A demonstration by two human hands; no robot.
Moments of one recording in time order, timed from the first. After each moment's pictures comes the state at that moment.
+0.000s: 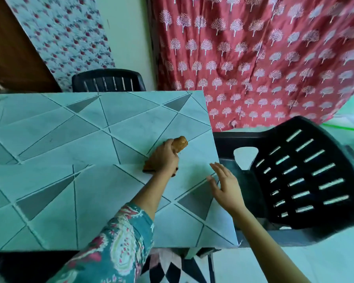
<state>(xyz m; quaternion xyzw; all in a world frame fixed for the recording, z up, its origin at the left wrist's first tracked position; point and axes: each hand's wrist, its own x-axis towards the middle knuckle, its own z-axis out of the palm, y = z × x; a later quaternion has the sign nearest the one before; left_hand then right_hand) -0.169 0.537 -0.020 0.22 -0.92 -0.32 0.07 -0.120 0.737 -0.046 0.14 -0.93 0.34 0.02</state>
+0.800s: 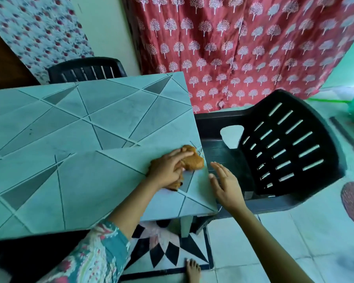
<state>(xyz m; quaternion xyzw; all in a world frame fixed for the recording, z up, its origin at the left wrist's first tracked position) -0.098 0.584 -0.051 -0.13 -0.94 -0.31 -0.02 -0.062 0.794 -0.069 0.10 -0.92 0.38 0.01</state>
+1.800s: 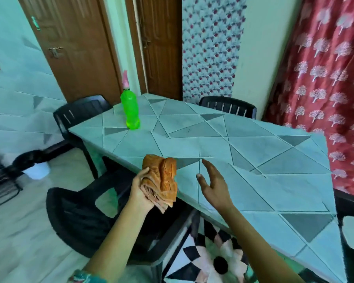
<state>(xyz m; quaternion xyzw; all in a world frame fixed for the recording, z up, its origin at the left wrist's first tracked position) 0.208 0.353 0.058 0.29 -0.30 -0.87 0.27 0.062 0.488 0.038 0.42 -0.79 0.45 -0.03</state>
